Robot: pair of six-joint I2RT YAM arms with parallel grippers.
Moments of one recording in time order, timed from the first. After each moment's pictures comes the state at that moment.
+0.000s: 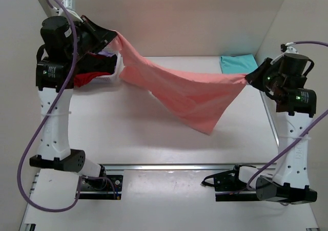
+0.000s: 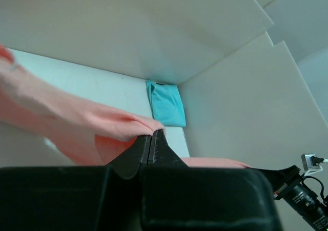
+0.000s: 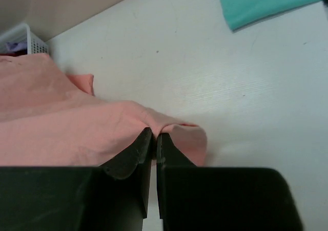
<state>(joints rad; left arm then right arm) -0.14 1.47 2.15 -0.78 0.26 -0.72 -0.13 1.16 1.62 -0.97 -0.19 0.39</state>
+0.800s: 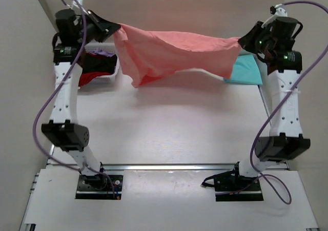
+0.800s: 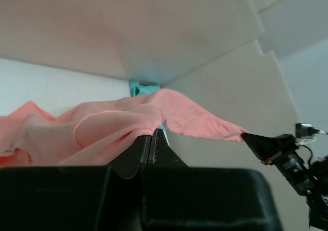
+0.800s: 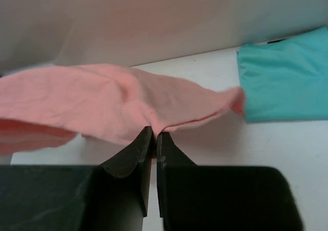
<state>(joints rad) -0.01 1.76 2.09 -0.45 0.55 -0.86 -0.07 1.61 2.02 -0.71 -0.25 0.33</state>
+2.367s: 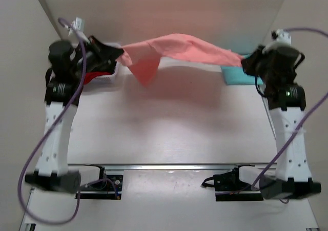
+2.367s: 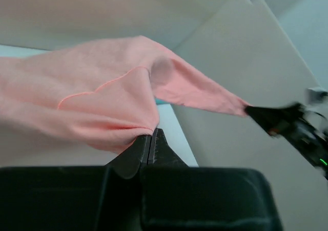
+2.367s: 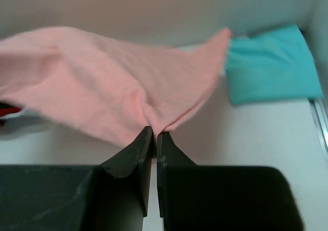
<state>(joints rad) -0.09 1.35 1.69 -0.44 0.49 -0.71 0.04 1.27 1.67 -0.66 -0.09 0.26</state>
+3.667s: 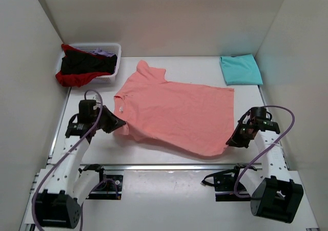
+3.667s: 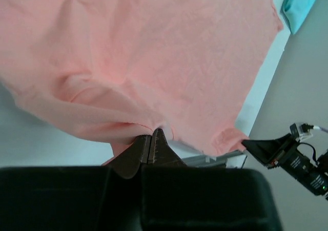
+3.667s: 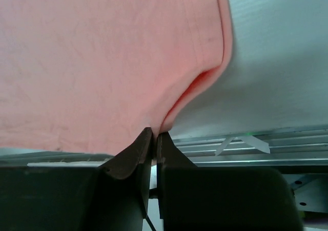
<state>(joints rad) -0.07 0.83 0.70 -0.66 0.40 -0.79 -0.20 0.93 0.67 -1.00 -0.27 0.34</state>
